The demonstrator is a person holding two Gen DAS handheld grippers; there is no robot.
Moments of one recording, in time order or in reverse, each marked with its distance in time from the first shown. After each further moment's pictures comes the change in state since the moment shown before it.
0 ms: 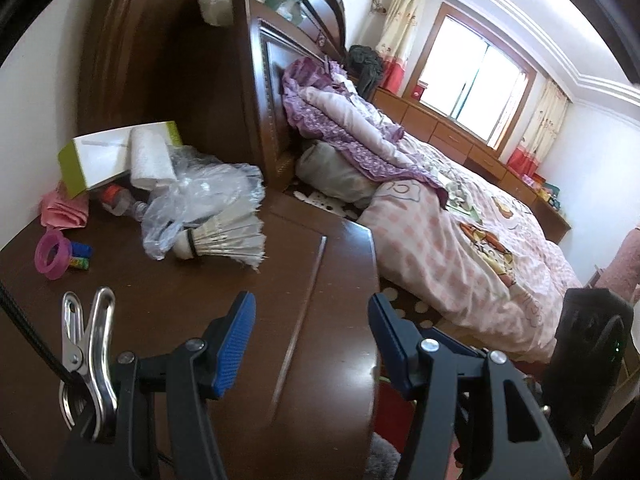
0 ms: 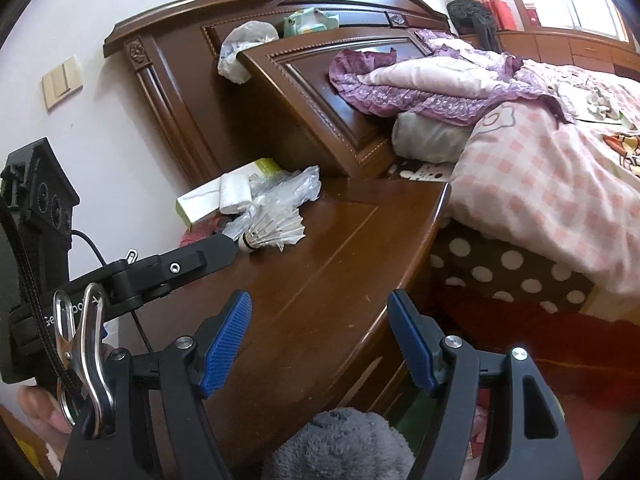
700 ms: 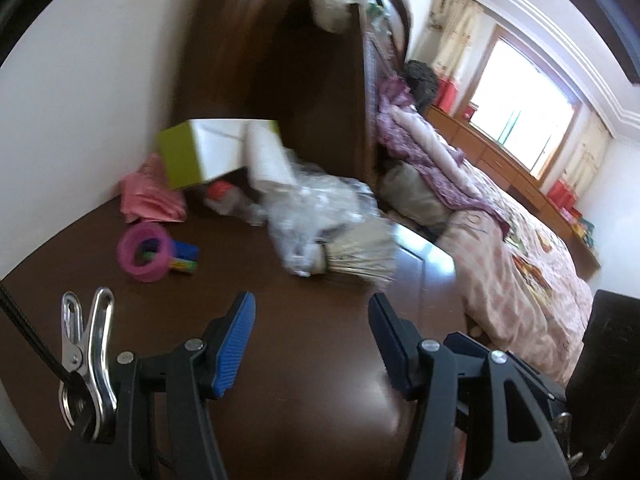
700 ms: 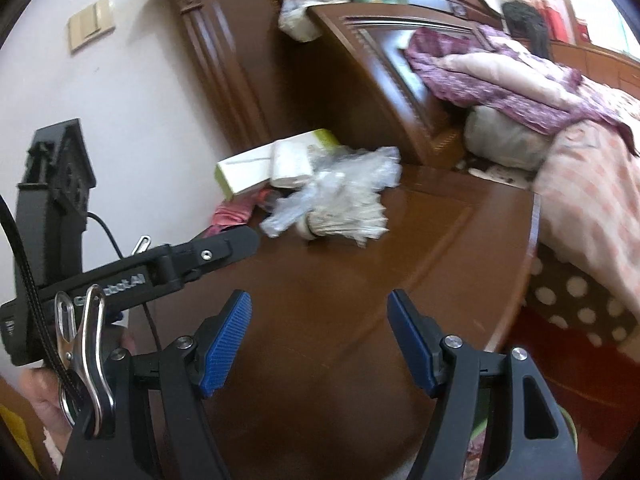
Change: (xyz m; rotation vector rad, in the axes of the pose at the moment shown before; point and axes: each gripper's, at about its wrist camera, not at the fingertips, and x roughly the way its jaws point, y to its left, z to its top) left arm -0.013 0.097 0.008 -0.139 -0.021 0.133; right arm 0.057 0.066 0.006 -0.144 0.082 0.093
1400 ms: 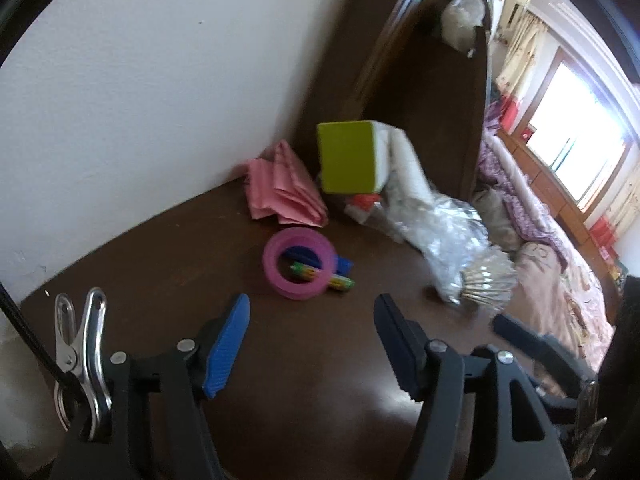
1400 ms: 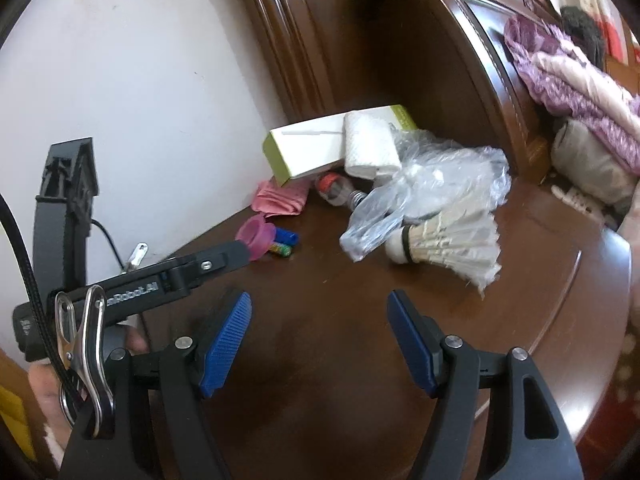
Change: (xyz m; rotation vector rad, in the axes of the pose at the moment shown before) left arm 0.007 0.094 0.014 -0.143 0.040 0.168; right arm 0.074 0.058 0.031 -0.129 0.118 0.060
